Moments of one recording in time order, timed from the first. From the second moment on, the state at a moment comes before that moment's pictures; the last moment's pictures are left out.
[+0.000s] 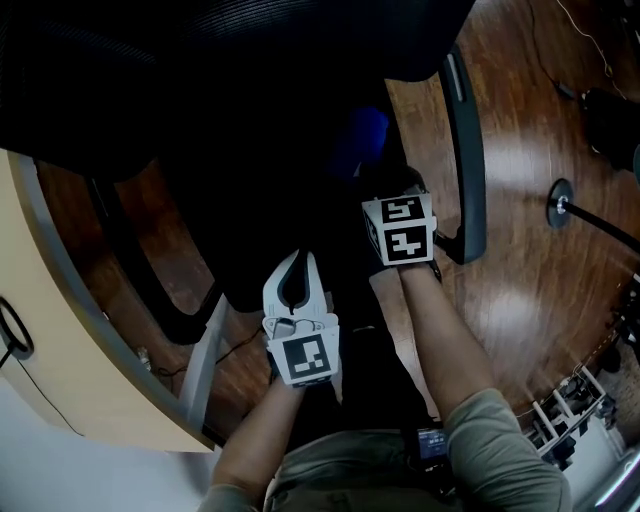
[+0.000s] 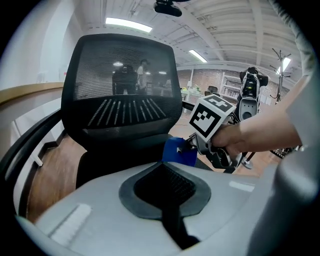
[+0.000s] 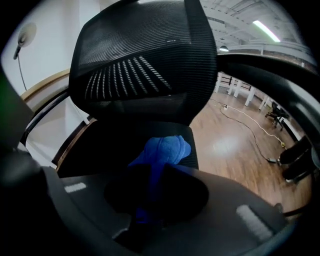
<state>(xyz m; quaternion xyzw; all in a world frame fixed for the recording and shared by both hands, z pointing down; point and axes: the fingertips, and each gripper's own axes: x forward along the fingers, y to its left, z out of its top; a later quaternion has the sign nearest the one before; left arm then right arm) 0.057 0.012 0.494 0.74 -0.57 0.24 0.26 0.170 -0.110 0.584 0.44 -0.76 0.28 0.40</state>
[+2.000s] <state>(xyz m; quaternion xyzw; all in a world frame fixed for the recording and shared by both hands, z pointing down) -0.103 0.080 0.452 0.60 -0.73 0.19 0.28 -0.038 -0.024 0.509 0.31 -0.86 0.20 0.35</state>
